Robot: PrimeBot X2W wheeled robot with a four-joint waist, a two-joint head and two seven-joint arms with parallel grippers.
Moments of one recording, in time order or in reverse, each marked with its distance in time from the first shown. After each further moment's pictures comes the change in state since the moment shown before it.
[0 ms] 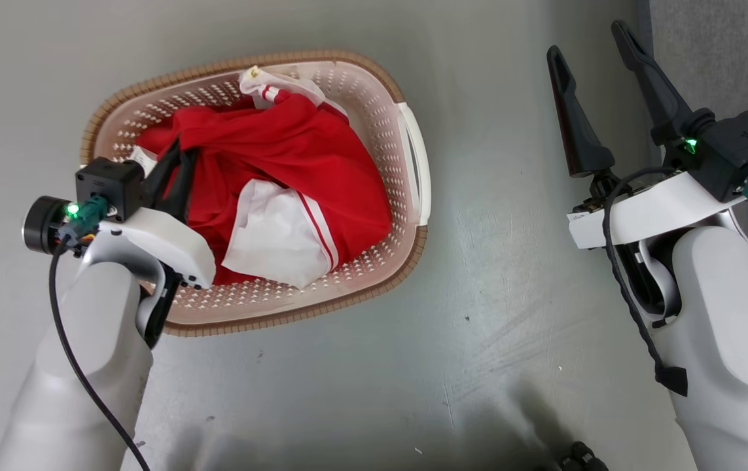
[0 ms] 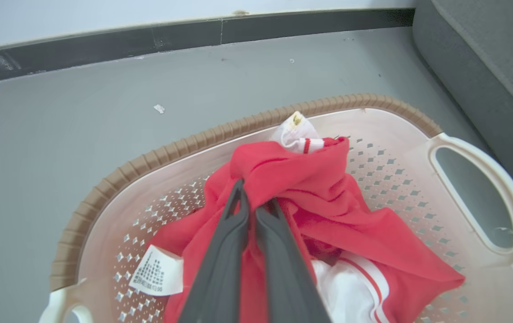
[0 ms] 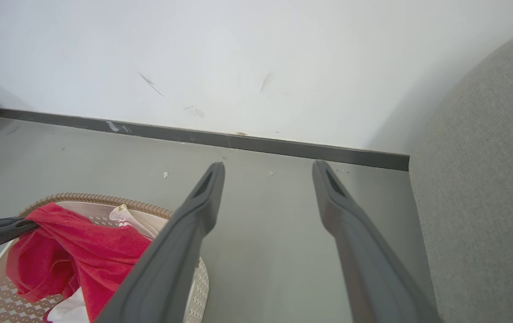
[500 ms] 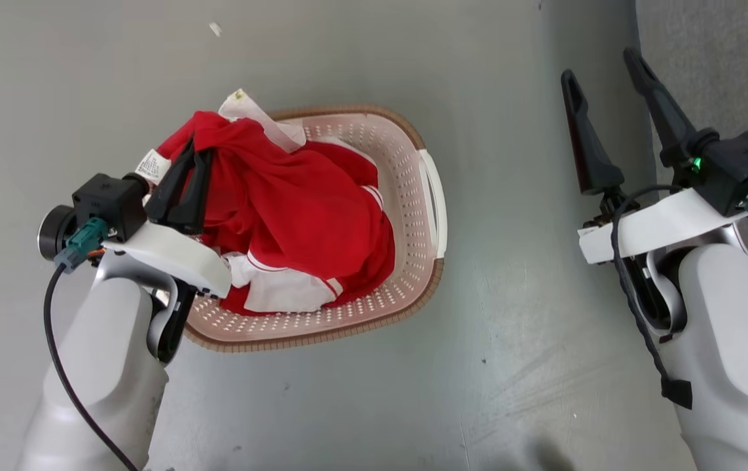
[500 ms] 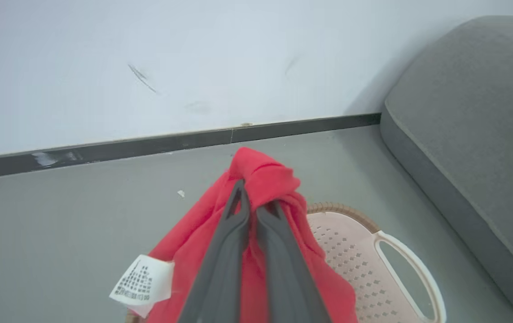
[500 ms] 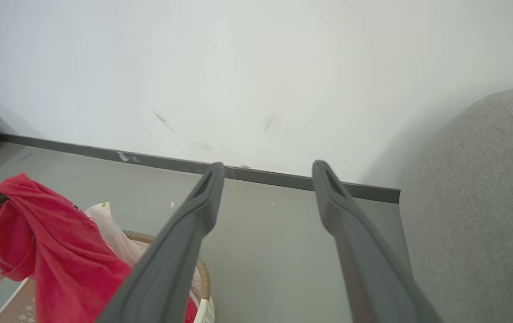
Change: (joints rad) left arm 0.102 -0.024 0.038 -0.194 -0.041 -0.008 -0.001; right arm 0.041 -0.002 -0.035 0.025 -0.010 0.000 0.000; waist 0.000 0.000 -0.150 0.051
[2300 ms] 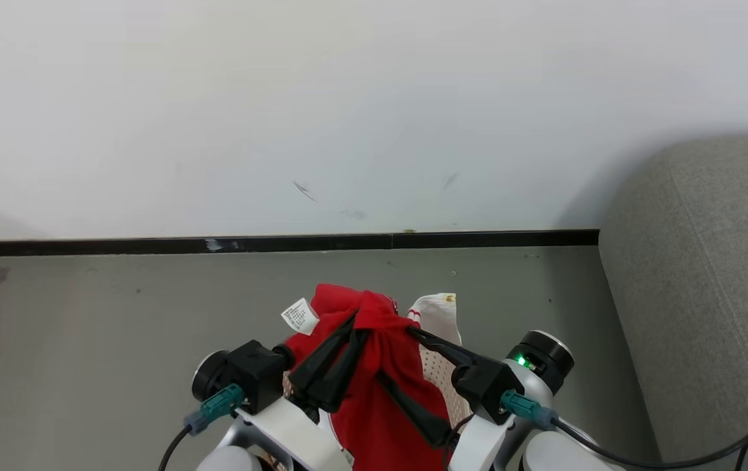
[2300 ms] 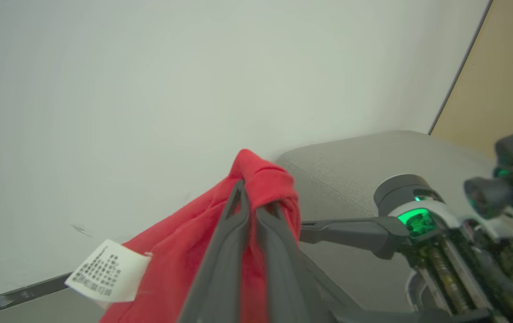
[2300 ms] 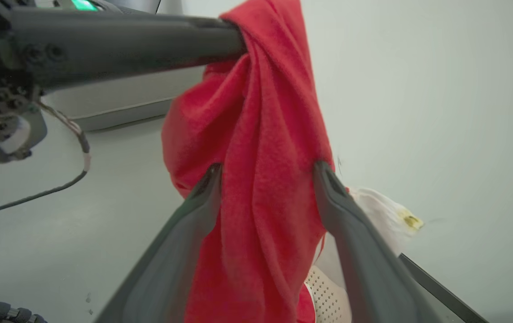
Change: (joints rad) left arm 0.432 -0.028 -0.278 -0.438 -0.120 -0.009 0.119; right arm 0.222 -0.008 0.579 0.171 0.006 0.000 0.000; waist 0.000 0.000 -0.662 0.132
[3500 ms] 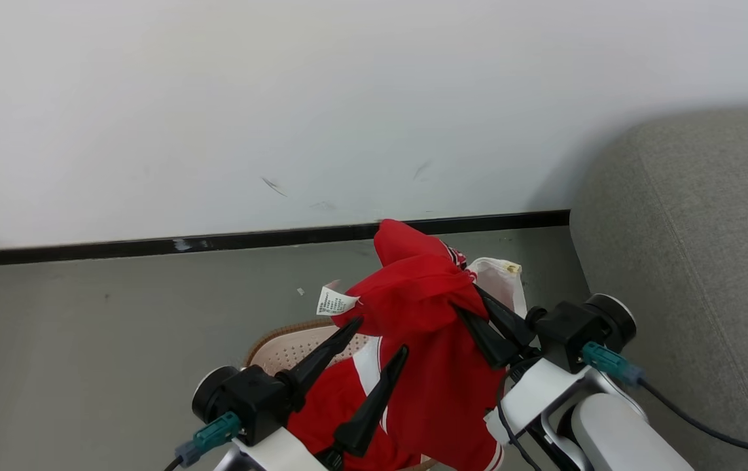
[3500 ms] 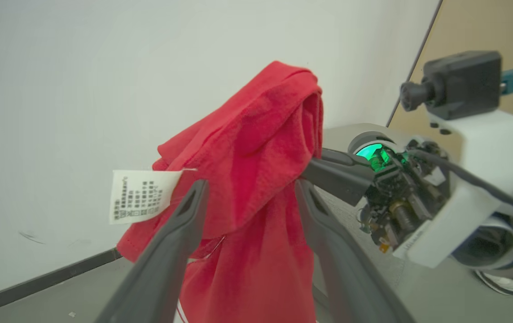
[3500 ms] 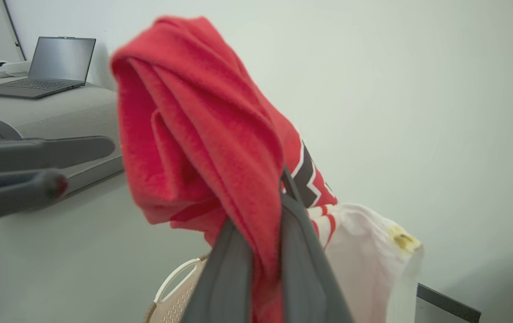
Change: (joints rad) left arm 0.088 0.054 -0.028 -0.195 -0.022 0.010 0.070; right arm 0.032 -0.004 -0.214 -0.123 0.063 0.000 0.000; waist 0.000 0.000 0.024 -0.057
